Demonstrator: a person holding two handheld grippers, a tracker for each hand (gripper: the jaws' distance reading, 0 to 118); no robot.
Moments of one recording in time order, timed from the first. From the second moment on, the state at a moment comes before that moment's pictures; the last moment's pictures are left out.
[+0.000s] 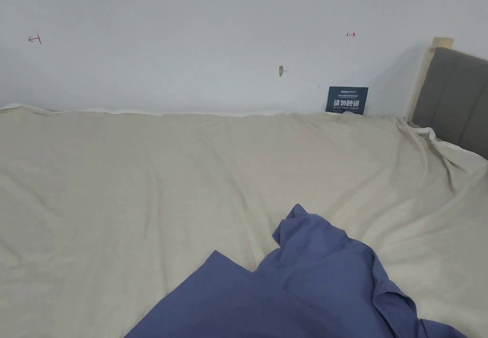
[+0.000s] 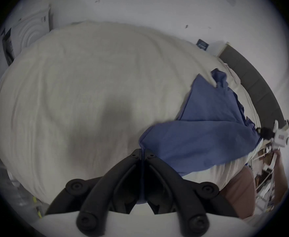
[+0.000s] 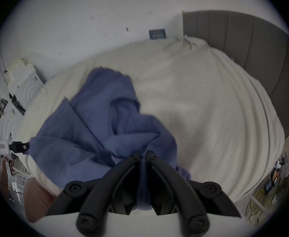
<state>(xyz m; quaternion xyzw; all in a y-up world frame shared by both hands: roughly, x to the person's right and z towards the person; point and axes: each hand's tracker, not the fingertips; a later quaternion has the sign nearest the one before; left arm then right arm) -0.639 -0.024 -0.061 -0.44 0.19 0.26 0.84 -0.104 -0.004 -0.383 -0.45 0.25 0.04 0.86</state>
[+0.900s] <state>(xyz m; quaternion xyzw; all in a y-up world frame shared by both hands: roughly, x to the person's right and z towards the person) -0.566 0.087 0.058 -0.19 0.24 0.19 0.93 -0.109 0.082 -0.277 -0.23 0.33 -0.07 0.91</state>
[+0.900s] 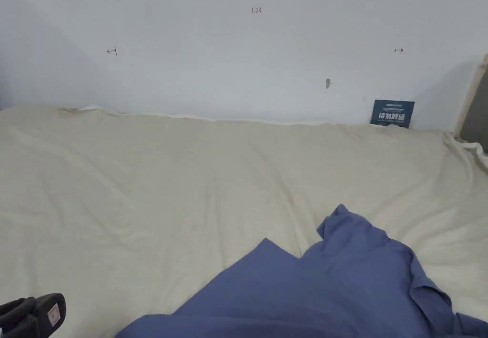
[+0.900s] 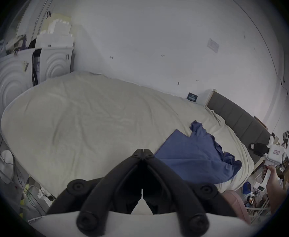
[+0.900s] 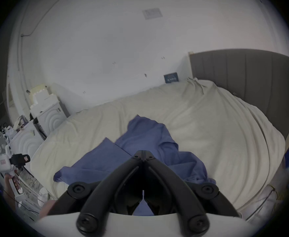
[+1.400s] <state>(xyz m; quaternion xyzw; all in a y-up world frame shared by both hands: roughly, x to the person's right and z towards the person) -0.567 0.087 -0.224 -0.36 0.03 0.20 0.91 -0.082 0.075 -0.281 -0.21 0.31 -0.02 0.93</state>
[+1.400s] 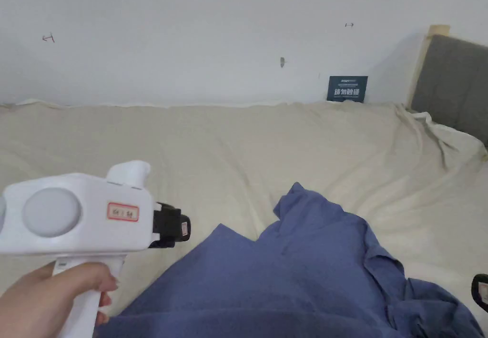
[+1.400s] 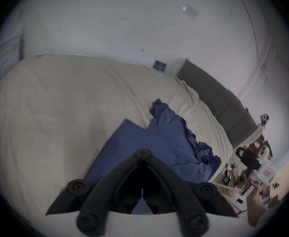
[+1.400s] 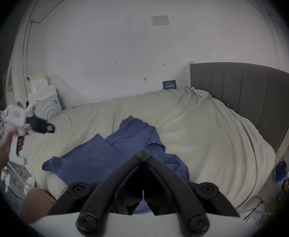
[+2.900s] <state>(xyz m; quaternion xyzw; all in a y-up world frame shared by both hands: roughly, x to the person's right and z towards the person) -0.559 0.036 -0.356 -0.48 0.02 0.10 0.87 -0.061 0.012 -0.444 -0.52 0.29 -0.02 0.80</state>
